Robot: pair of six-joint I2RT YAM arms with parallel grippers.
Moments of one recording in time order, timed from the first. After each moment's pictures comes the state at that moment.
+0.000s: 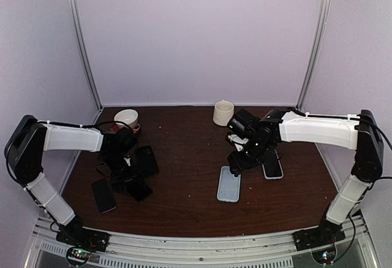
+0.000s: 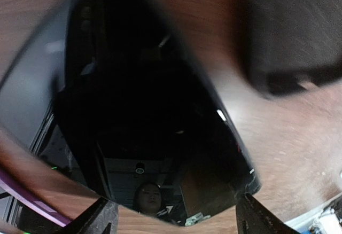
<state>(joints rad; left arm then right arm) -0.51 1.60 0.87 -0.77 0.24 -0.78 0.82 1.68 1.28 -0.86 0.05 0.37</state>
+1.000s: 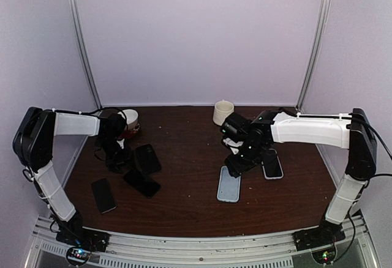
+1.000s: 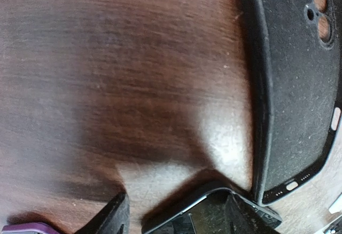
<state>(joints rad) -0.30 1.76 1.06 -0.73 0.18 -0.53 0.86 1.75 1.34 -0.91 0.12 0.34</state>
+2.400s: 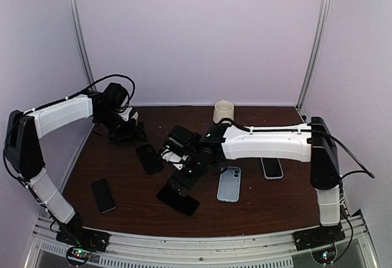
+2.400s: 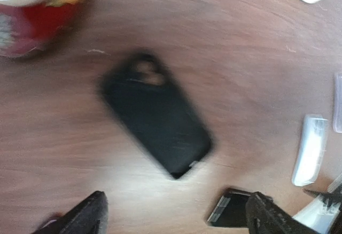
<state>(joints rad) -0.40 1.64 1.33 -0.84 0.22 -0.36 1.14 2.05 1.74 -0.82 0.08 0.14</state>
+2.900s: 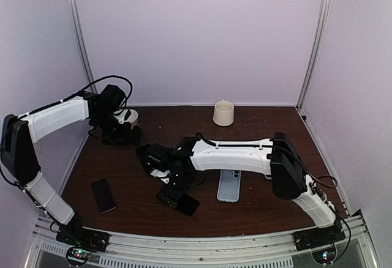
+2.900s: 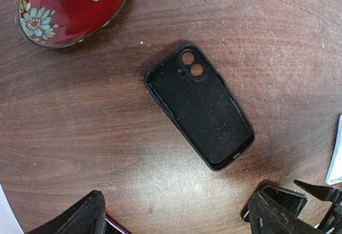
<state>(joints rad) -0.38 1.58 1.29 -0.90 0.05 -0.30 1.19 2.41 2.12 -1.03 0.06 0.15</state>
